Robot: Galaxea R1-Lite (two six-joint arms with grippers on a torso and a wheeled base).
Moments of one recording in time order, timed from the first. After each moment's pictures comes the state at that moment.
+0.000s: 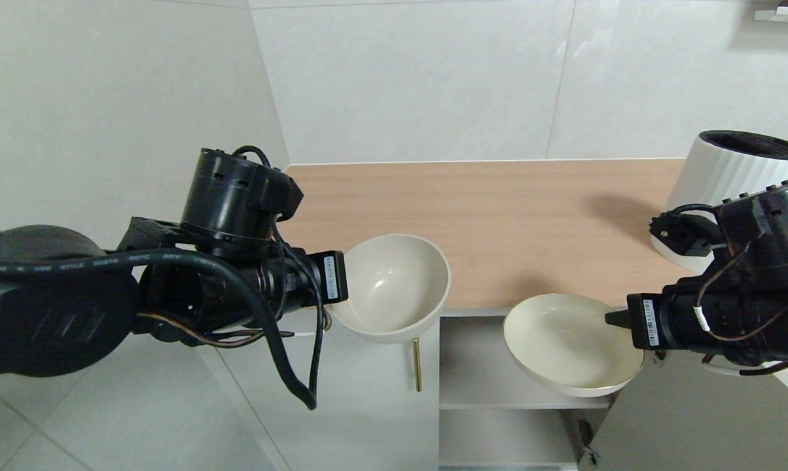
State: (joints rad) left arm -0.58 1.67 -1.09 0.00 0.22 -0.47; right arm 0.46 1.48 -0.89 0.08 -0.09 0.30
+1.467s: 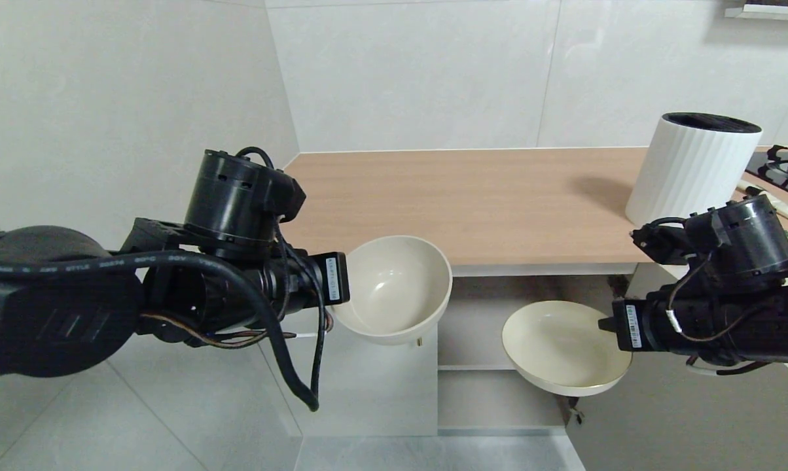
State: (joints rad) left arm -0.58 1.67 -1.09 0.00 0.22 -0.46; right arm 0.43 1.55 -0.88 0.04 -0.10 0.30
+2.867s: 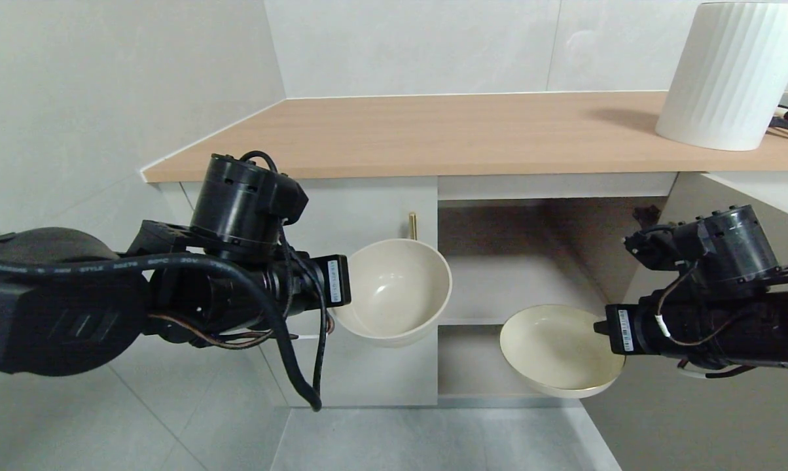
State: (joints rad) left arm -0.58 1.68 -1.09 0.00 0.22 -0.46; right arm 0.43 1.58 -0.86 -0.02 -0.11 0.29
